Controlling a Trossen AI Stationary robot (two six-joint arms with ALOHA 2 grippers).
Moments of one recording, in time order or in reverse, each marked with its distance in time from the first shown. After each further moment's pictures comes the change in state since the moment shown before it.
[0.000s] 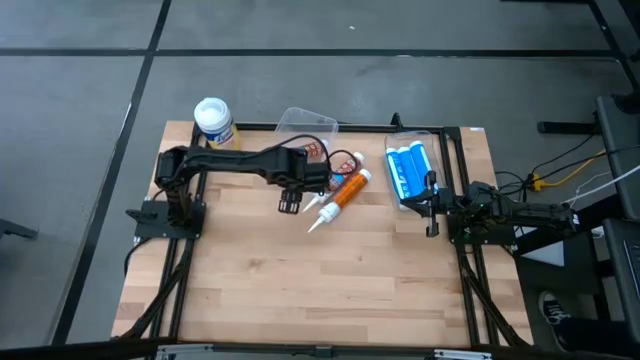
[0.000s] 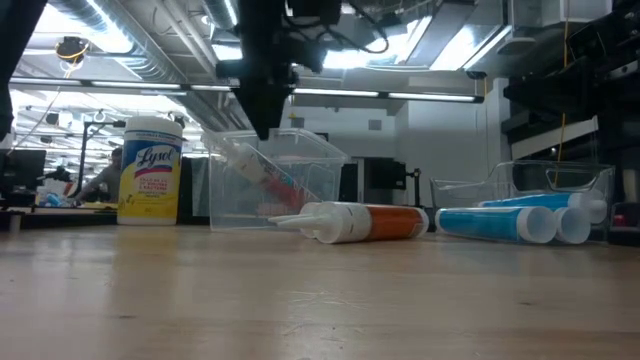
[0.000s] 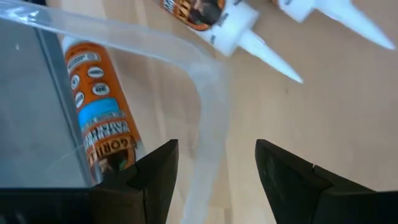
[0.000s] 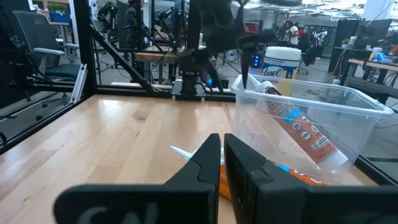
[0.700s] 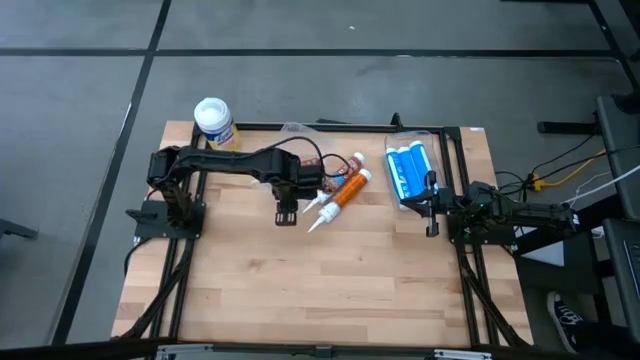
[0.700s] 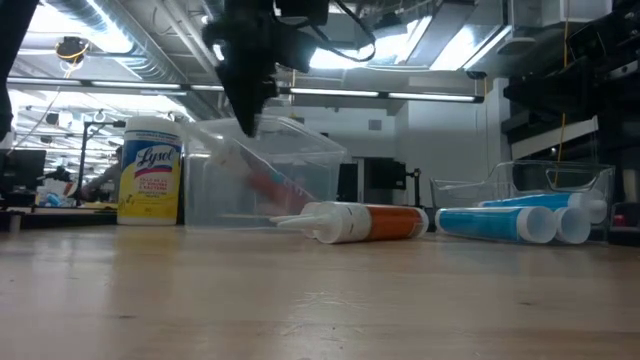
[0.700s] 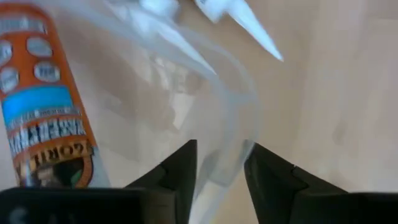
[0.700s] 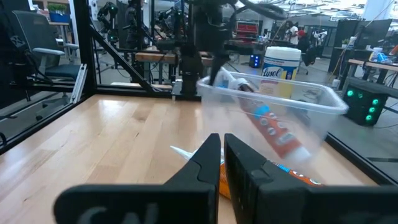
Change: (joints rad) left arm -0.012 -0.055 -0.068 -0.011 0.306 -0.204; right arm 0.000 0.000 0.000 0.000 0.000 0.000
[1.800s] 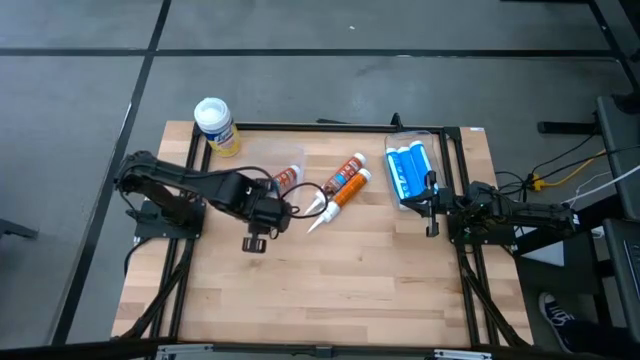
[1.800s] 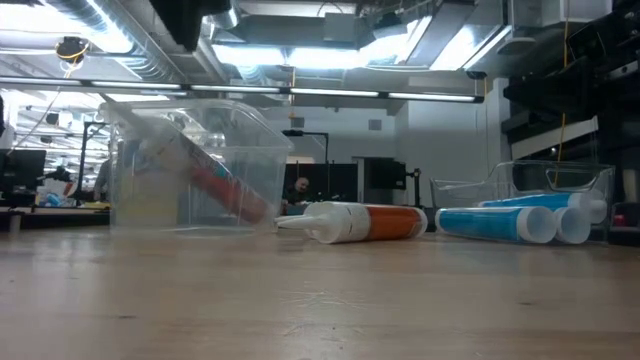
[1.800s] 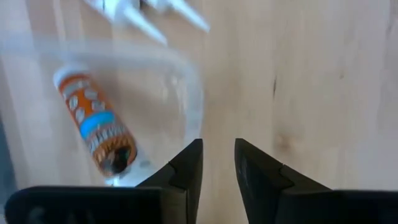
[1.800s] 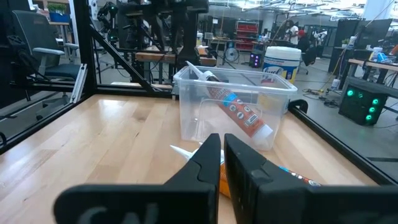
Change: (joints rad) left arm -0.326 -0.230 -0.001 -0.163 -0.149 -0.209; right arm 0.000 0.001 0.000 0.000 0.000 0.000
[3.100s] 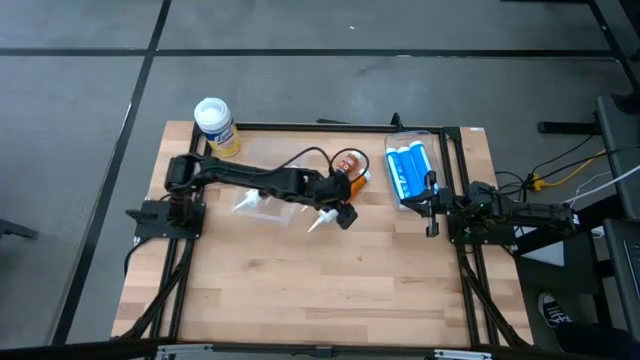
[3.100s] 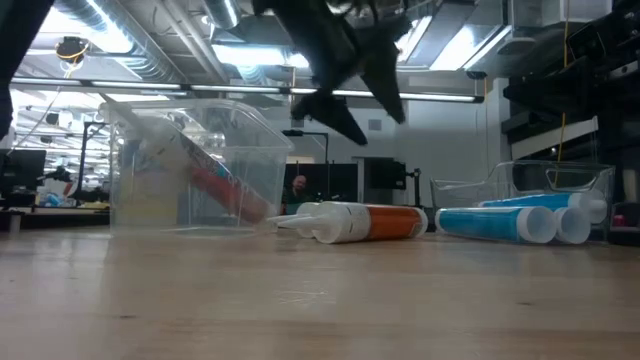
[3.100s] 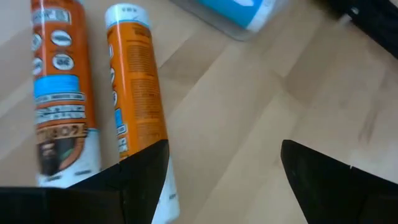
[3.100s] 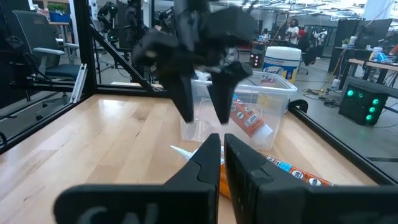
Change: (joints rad) left arm 0.245 0.366 0.001 0.865 -0.003 -0.493; right arm 0.000 0.000 0.000 0.000 0.000 0.000
